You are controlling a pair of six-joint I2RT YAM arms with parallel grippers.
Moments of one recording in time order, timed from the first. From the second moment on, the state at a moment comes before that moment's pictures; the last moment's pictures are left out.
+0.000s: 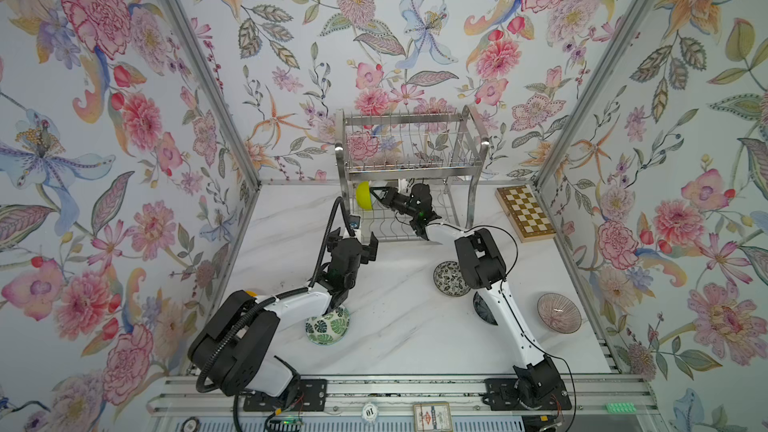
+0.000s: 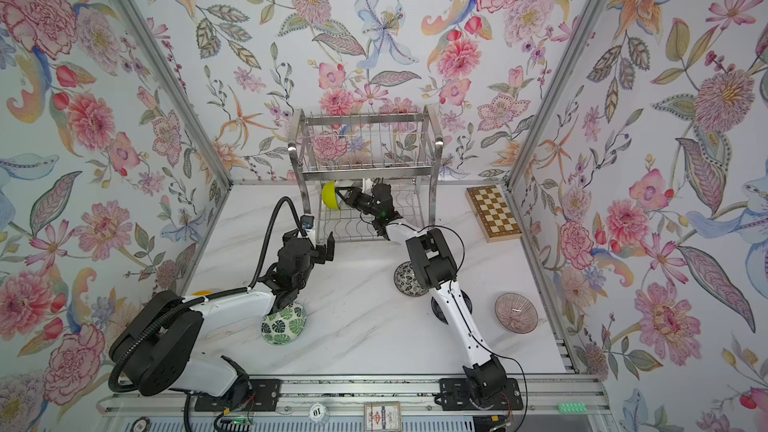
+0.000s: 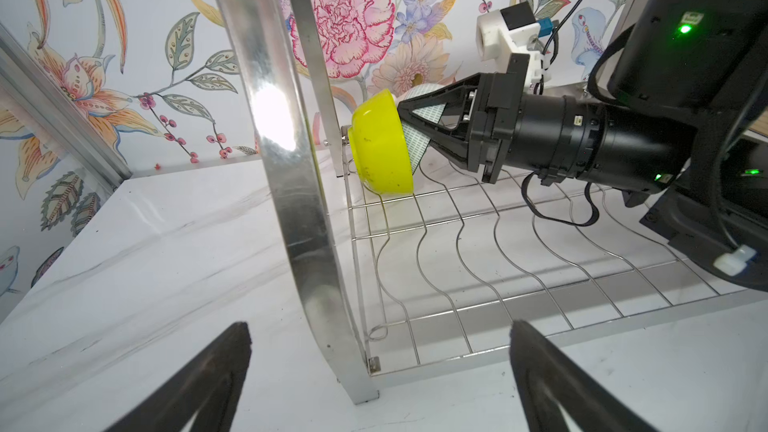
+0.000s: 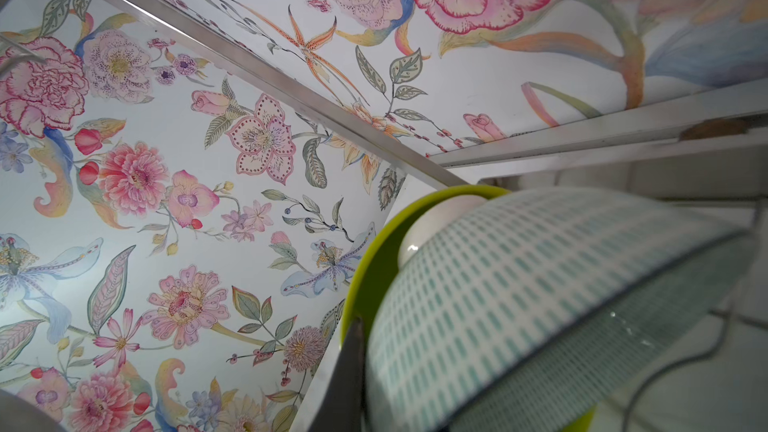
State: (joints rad) left arm -0.60 1.48 0.64 0.53 -0.50 -0.06; right arm 0.50 2.72 2.11 0.67 -0.59 1.04
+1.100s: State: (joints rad) left arm -0.60 1.47 0.63 0.53 -0.50 -0.07; right arm 0.51 2.66 2.13 0.42 -0.58 0.85
